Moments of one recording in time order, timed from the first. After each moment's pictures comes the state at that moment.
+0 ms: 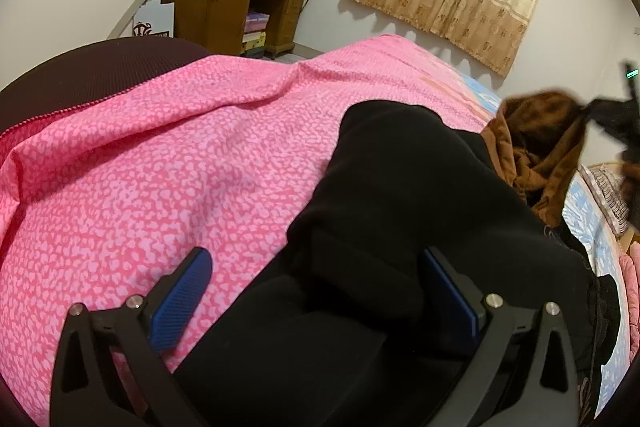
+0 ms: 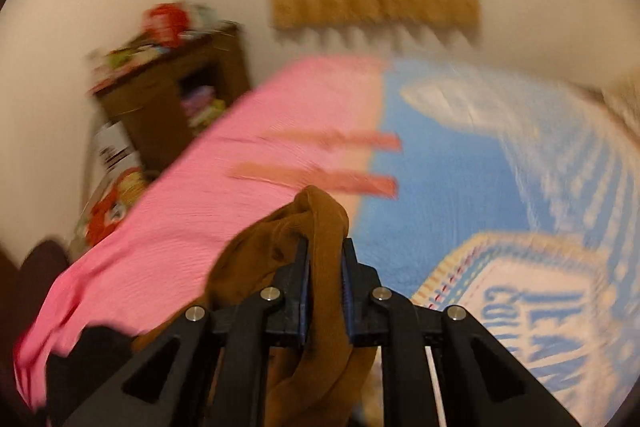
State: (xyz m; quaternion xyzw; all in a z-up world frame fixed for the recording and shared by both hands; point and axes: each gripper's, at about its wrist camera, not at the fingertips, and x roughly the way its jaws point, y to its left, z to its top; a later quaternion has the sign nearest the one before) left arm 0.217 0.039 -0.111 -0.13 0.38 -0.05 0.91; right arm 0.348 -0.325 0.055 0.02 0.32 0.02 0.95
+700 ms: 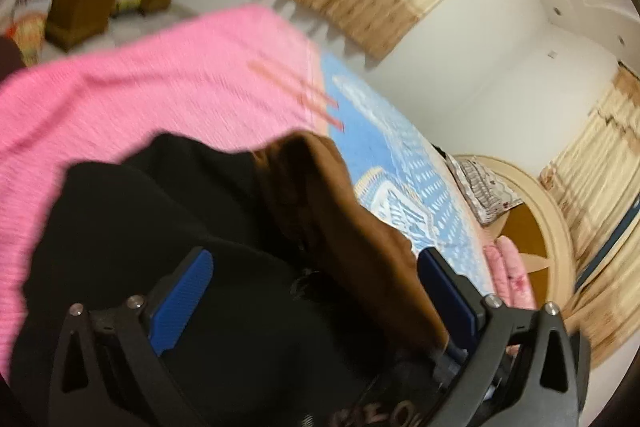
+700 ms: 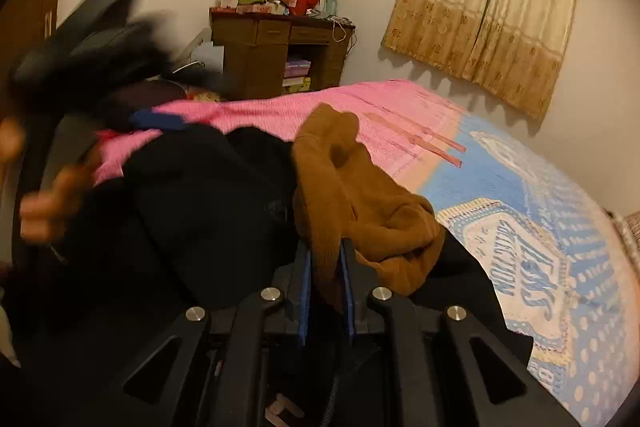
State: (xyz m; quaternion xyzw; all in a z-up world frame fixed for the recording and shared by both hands) left arm 0.282 -0.068 -0.030 -0.24 0.42 -0.30 0.82; right arm 0.093 -0.200 -0.012 -0.16 0.30 0.09 0.94
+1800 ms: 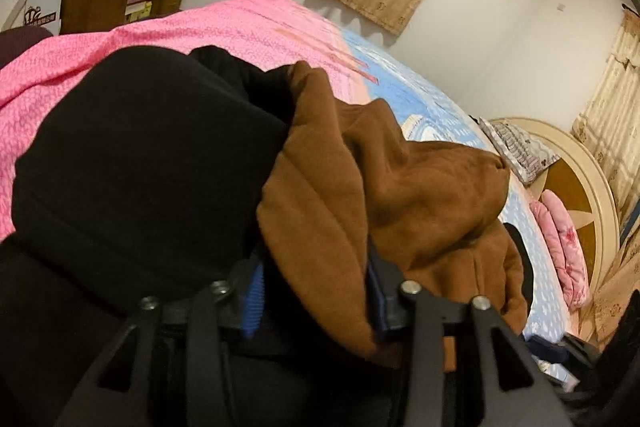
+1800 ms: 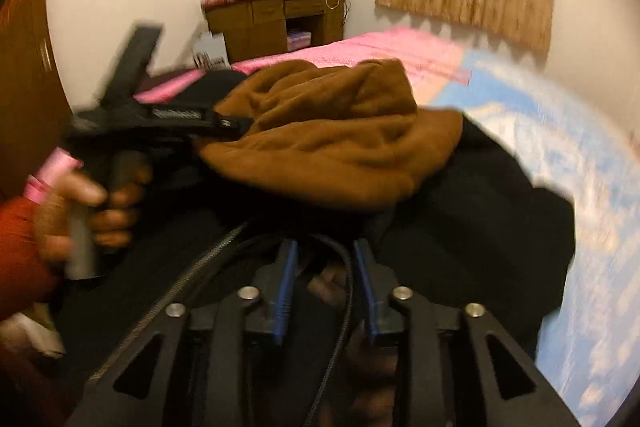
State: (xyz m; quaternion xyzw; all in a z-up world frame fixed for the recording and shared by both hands) left arm 0.217 -0.053 -0.092 -0.15 0.41 -0.26 0.86; right arm 0.019 -0.254 -0.033 0.02 0.37 0.13 0.92
